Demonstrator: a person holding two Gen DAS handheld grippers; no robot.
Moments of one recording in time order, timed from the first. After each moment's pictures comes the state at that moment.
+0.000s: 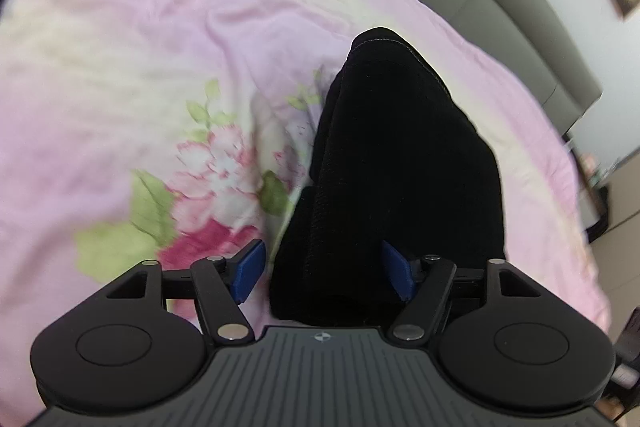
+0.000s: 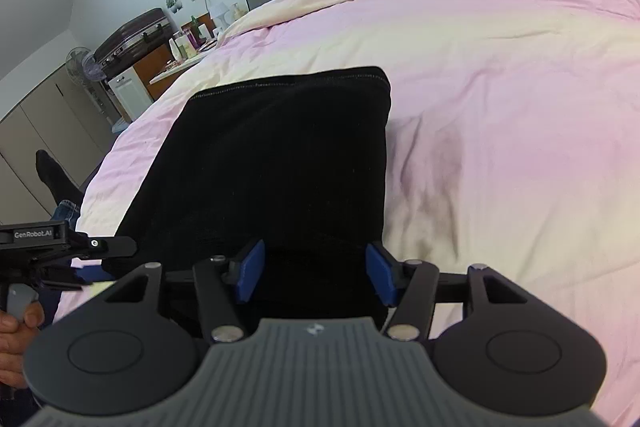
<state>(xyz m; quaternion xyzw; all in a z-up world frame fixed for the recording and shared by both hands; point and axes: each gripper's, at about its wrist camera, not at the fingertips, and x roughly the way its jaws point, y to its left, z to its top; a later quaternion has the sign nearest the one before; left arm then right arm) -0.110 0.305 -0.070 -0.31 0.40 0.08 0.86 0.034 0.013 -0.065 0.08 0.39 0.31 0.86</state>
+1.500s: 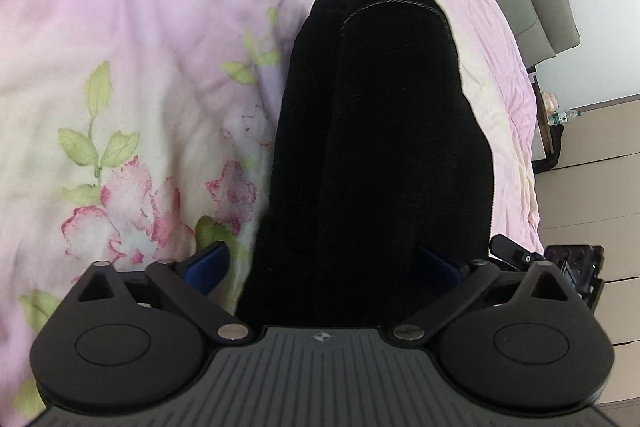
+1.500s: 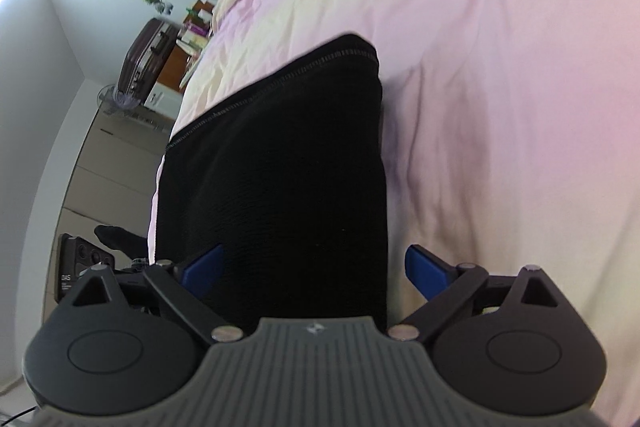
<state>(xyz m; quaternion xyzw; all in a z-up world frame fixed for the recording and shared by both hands) 0.007 0.357 -0.121 -0.41 0.52 -0.09 0.74 0.172 -0.002 -0.106 0.25 0.54 0.37 0.72</state>
